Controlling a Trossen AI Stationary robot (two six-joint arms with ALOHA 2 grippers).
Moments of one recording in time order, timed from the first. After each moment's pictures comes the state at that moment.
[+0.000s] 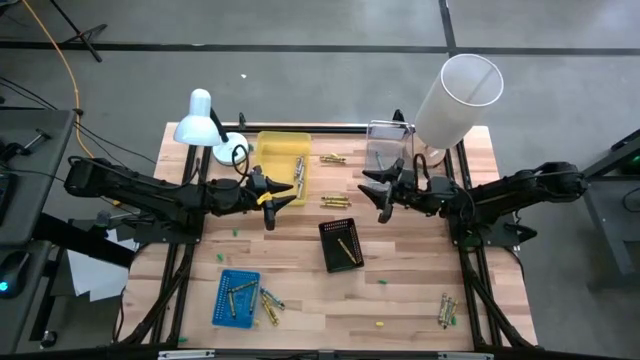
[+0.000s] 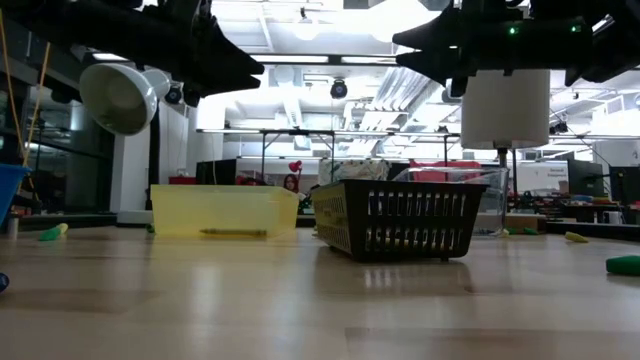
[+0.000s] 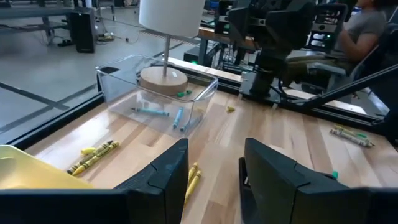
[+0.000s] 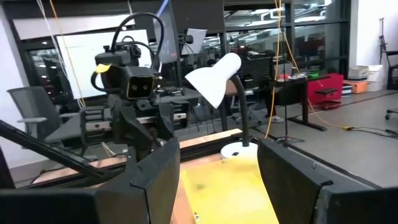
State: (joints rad) left arm -0.05 1.08 0.43 0.48 -0.34 -0.22; right arm 0.00 1.19 0.35 1.02 0.30 0.08
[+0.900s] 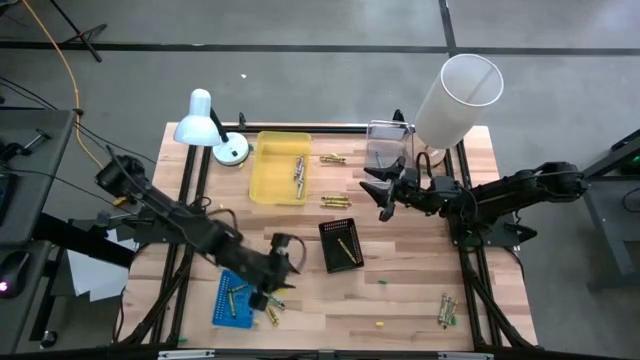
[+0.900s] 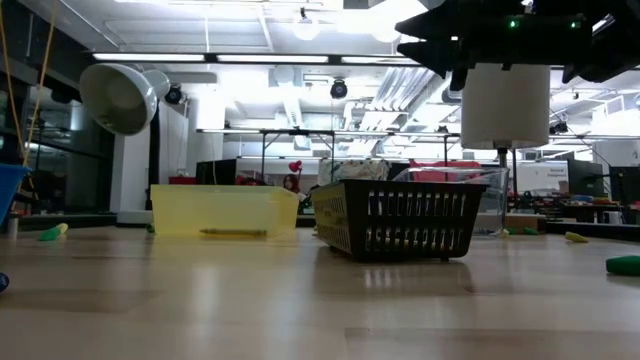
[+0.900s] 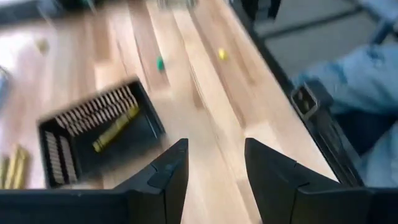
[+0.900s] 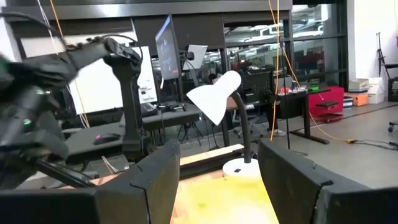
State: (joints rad) left arm -0.55 1.46 1.12 -0.37 -0.24 -0.12; right arm 0.00 1.19 0.35 1.08 0.30 0.07
